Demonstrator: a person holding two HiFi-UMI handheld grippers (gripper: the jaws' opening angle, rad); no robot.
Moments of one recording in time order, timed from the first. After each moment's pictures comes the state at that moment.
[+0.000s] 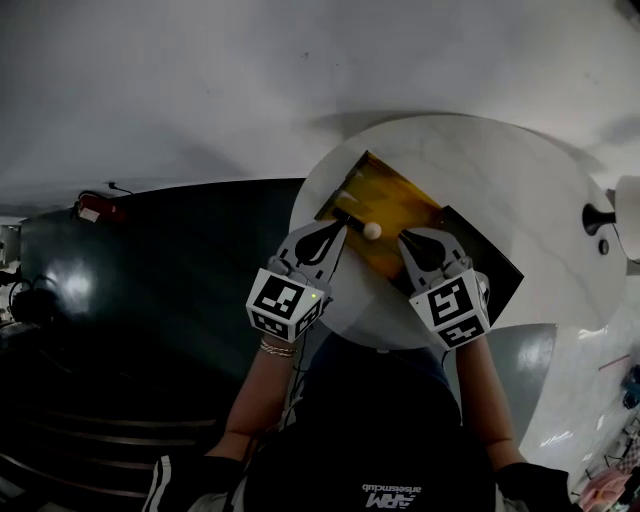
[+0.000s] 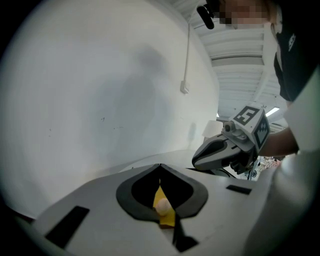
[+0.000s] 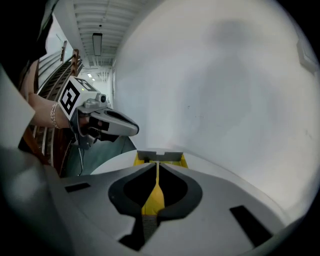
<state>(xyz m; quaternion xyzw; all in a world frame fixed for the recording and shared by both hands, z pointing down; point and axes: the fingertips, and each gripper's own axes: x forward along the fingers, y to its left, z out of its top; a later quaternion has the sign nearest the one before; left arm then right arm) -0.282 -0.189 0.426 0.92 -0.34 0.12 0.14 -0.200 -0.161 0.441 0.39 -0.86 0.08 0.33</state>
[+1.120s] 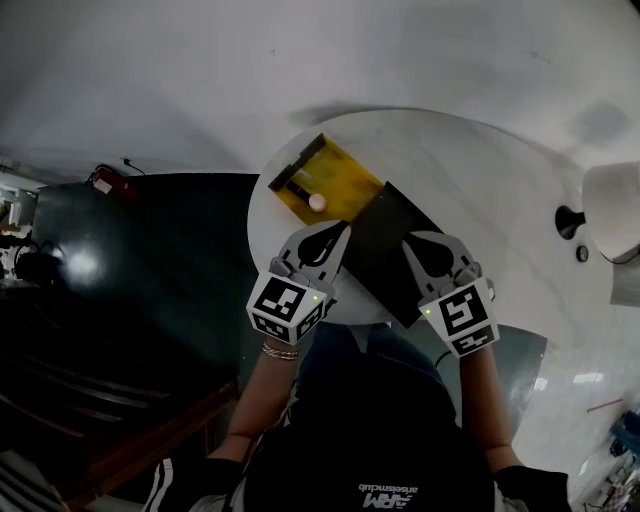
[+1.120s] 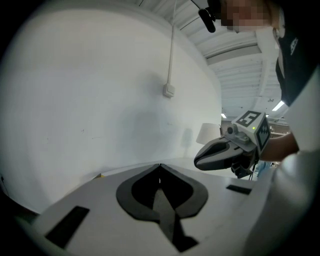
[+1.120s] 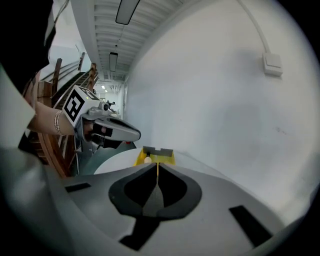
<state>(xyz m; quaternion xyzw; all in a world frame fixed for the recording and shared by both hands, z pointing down) -0.139 -0.085 0.383 0.91 -0.40 0.09 0.10 -0.056 -0.064 0.396 0.35 -0.90 0.02 0.26</state>
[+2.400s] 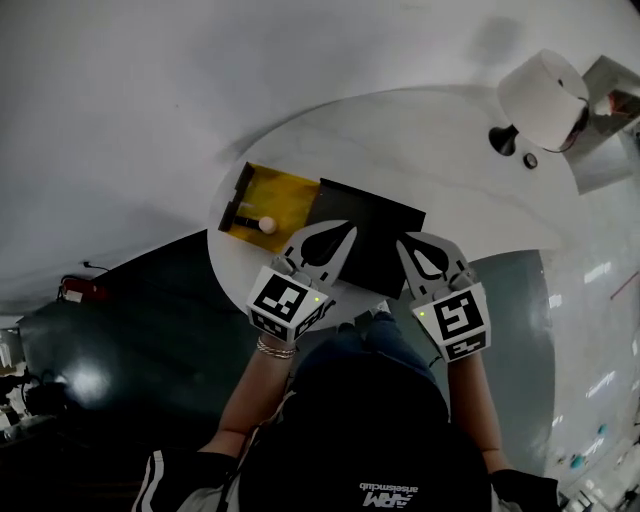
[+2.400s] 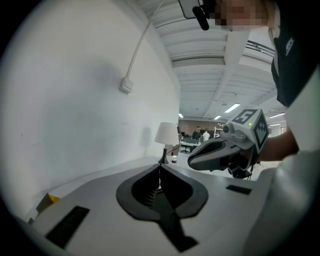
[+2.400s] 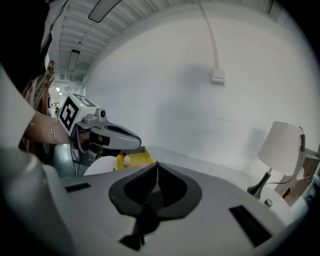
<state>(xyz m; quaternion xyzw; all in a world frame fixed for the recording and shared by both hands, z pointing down) -0.060 -0.045 0.368 0.98 -0.15 0.10 0.06 -0.008 0.000 0.374 0.57 -0.79 0.08 0.21</state>
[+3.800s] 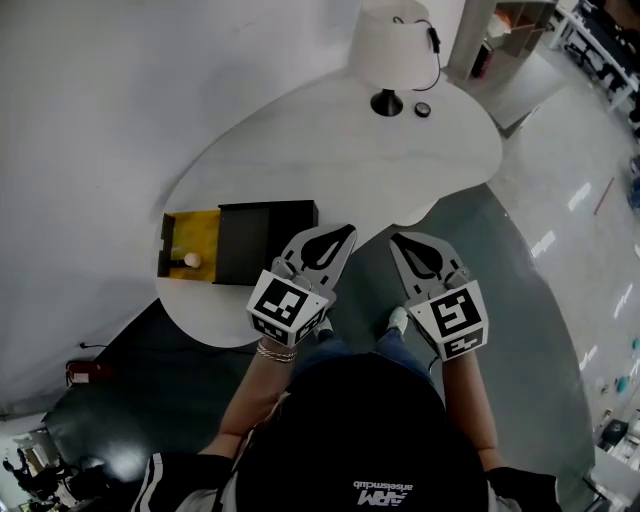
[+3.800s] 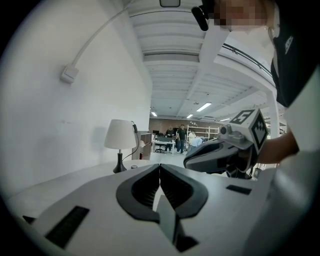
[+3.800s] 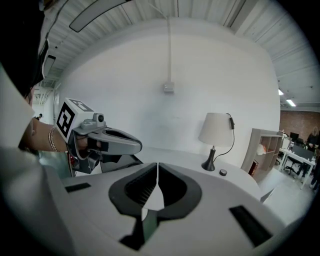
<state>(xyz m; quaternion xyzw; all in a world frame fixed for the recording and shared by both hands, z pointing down) 0.109 0.111 0.356 0.99 0.00 0.10 0.02 0.140 0.158 0.367 0.69 -0.70 0.11 0.15</state>
